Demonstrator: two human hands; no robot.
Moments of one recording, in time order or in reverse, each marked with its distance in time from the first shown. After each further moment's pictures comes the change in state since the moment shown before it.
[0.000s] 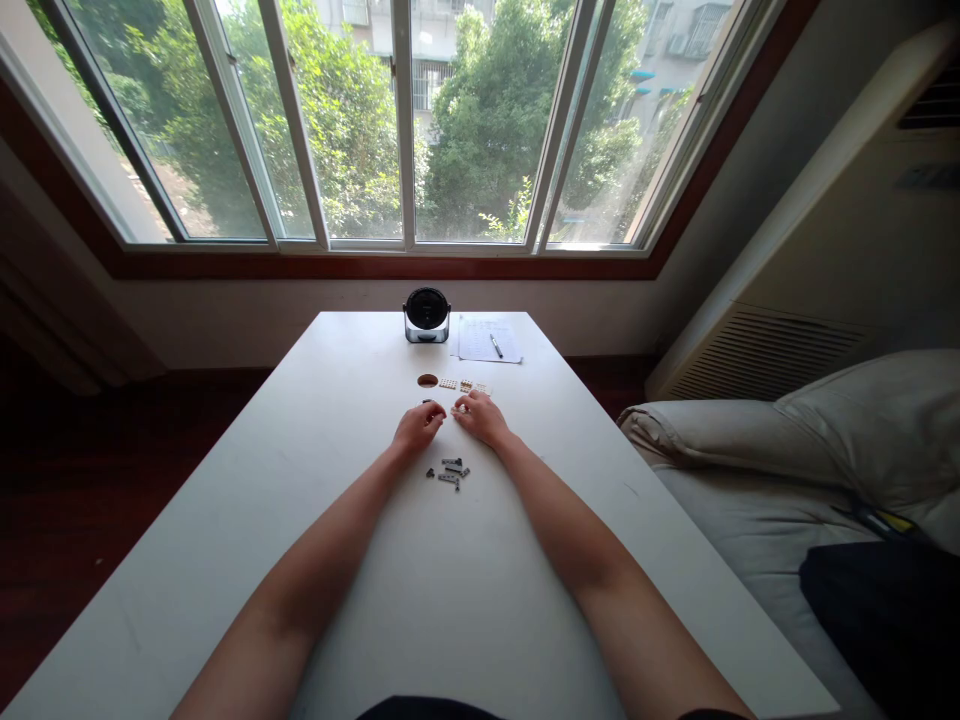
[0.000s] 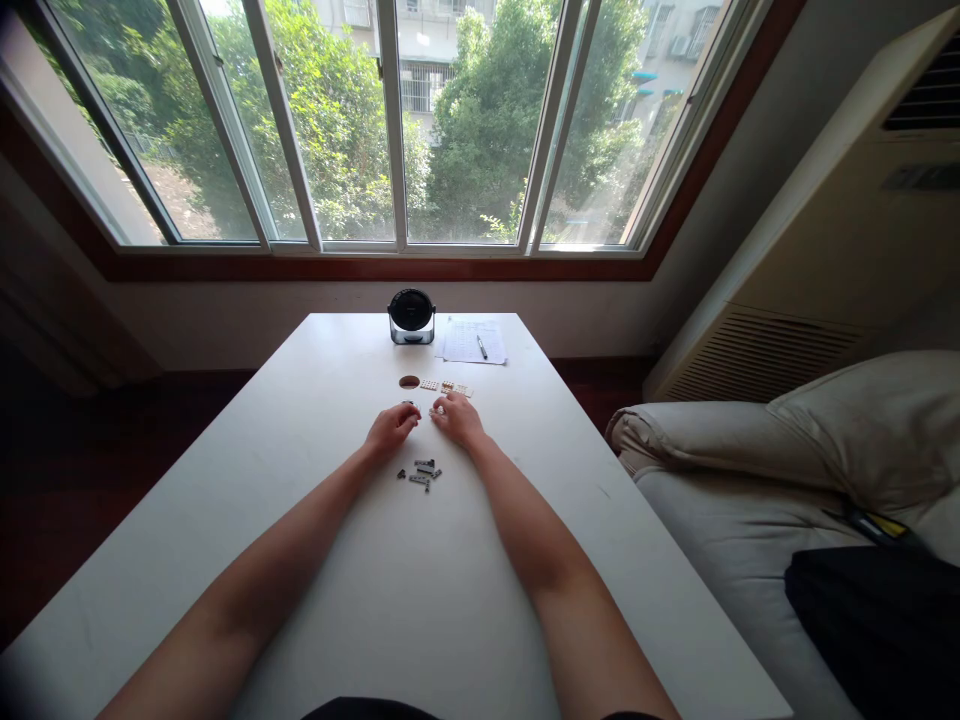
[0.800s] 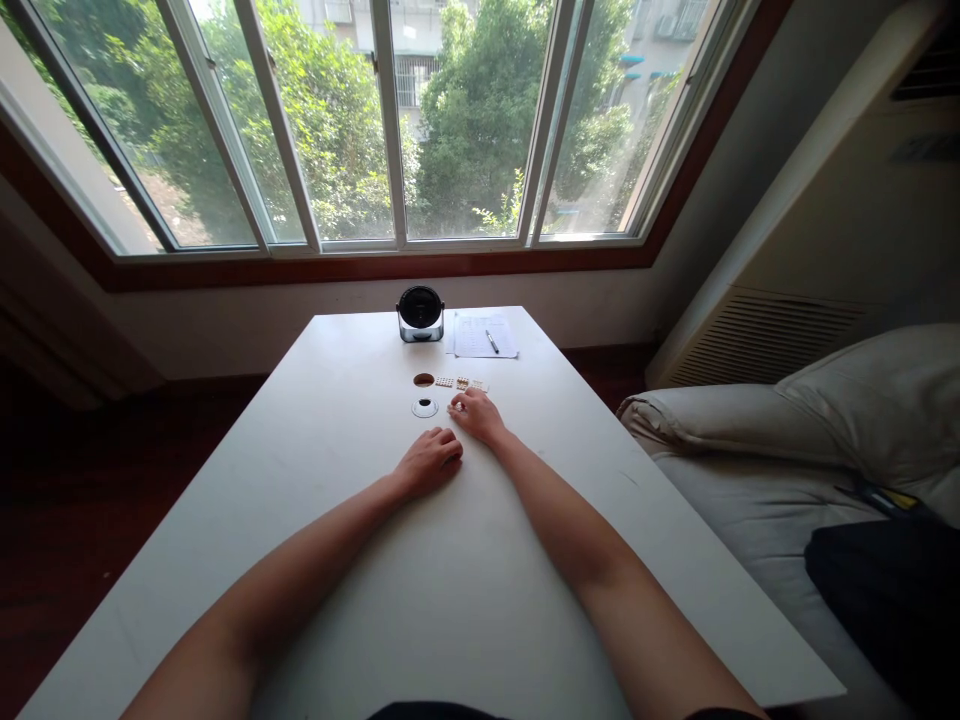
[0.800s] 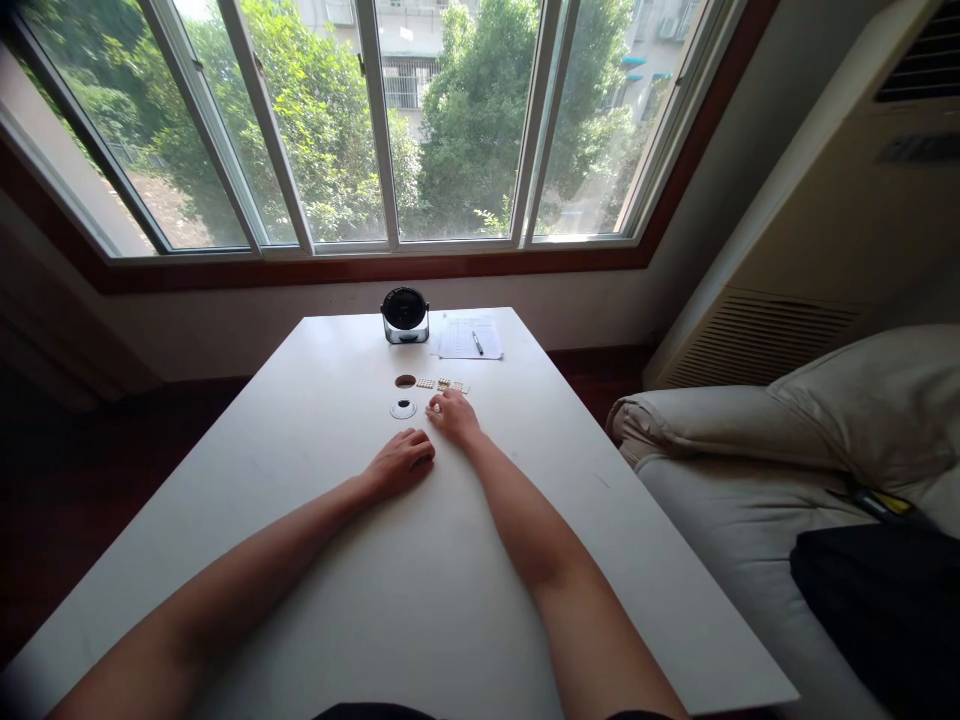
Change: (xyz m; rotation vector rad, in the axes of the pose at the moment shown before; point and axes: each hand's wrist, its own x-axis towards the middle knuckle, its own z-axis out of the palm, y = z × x) left_hand -0.045 0.035 0.012 0.373 -0.312 0.403; right_hand -0.001 -0.003 0.003 0.021 0.050 0.040
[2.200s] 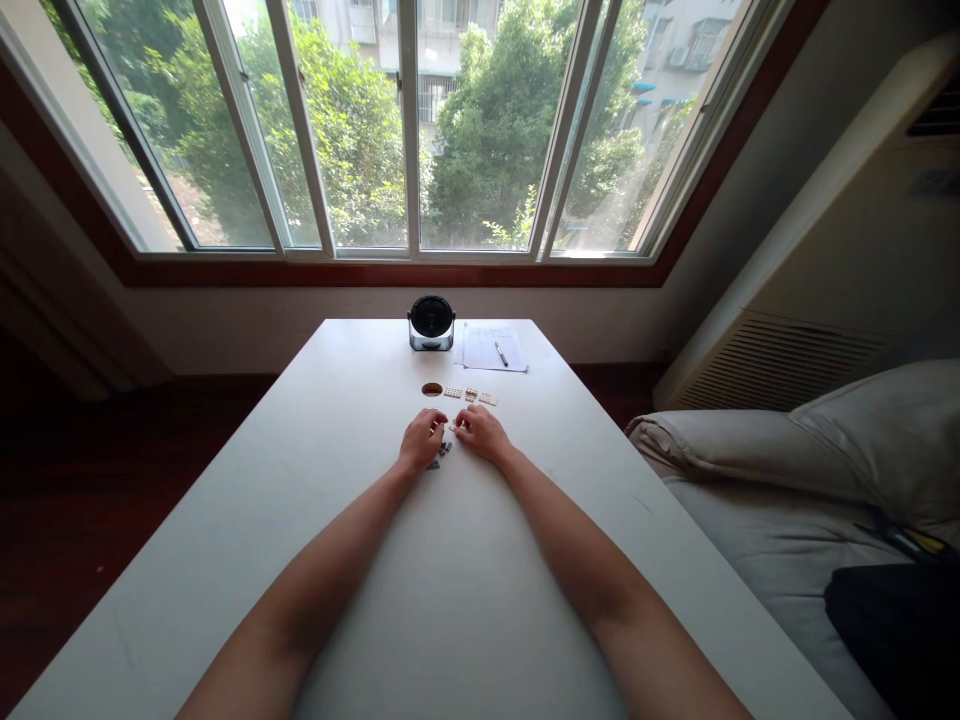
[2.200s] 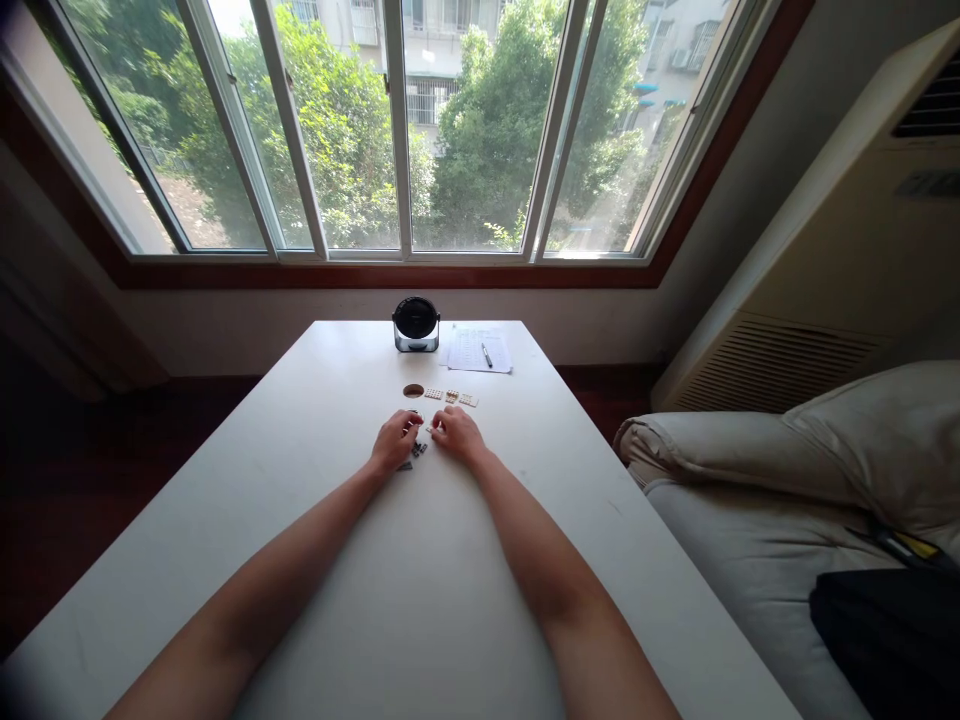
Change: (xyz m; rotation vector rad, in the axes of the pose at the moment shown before) left_hand 0.026 -0.051 0.006 -0.360 0.468 -0.429; right_hand -0.004 -0.013 -0.005 -0.006 -0.075 -0.100
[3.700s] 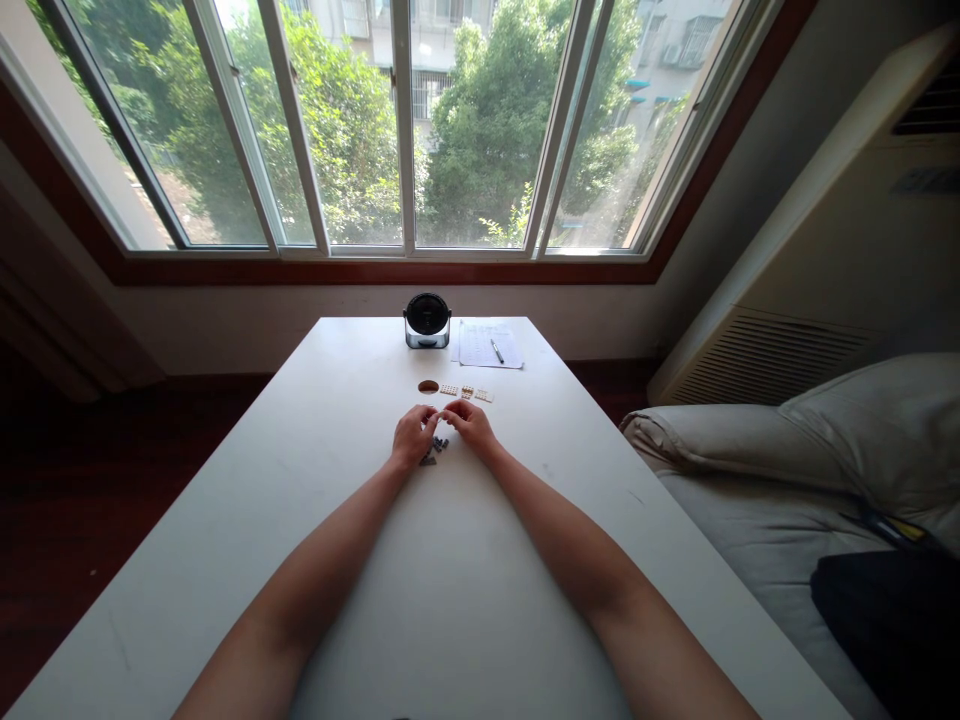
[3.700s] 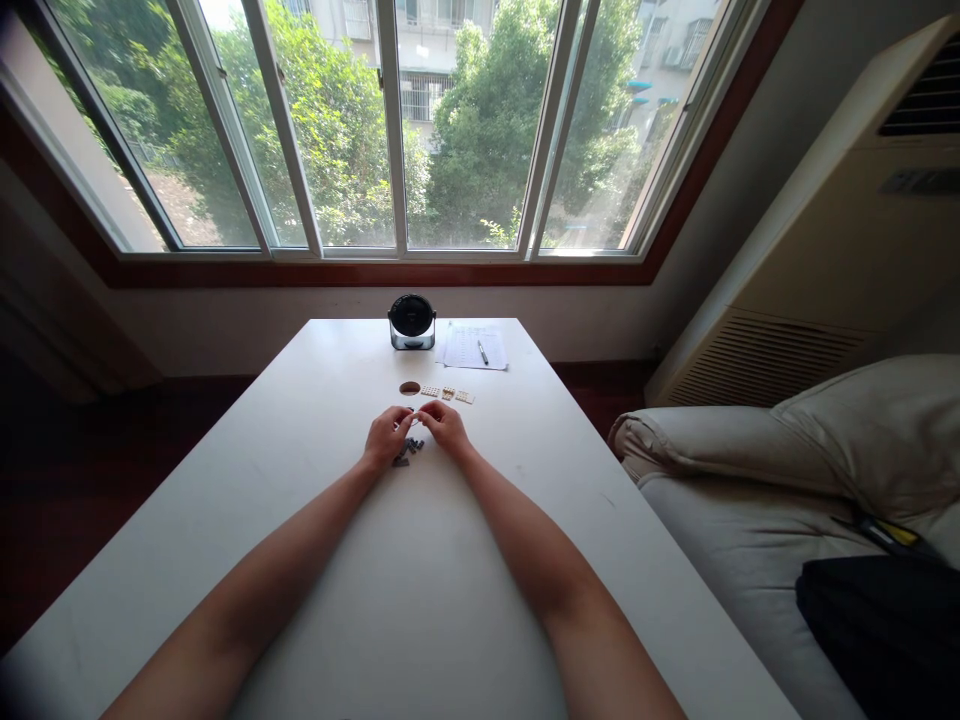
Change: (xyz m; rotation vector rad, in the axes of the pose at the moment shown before) left_hand 0.003 0.001 -0.008 0.128 0.048 -0.004; right_hand 0.012 -0.011 0.026 0.874 0.205 0.145
